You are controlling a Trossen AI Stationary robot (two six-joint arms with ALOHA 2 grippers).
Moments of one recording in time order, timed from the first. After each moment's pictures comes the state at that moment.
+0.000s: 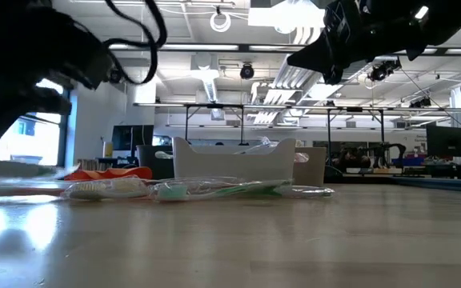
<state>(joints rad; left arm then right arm) -0.53 1.71 1.10 -0.83 0.13 -0.70 -0.29 1.08 0.52 0.40 -0.17 0.08</state>
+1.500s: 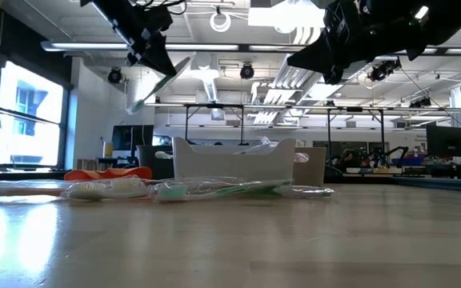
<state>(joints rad) 0.47 1.16 1.10 -0.58 -0.08 -0.07 -0.29 1.08 0.52 0.40 -0.16 0.07</state>
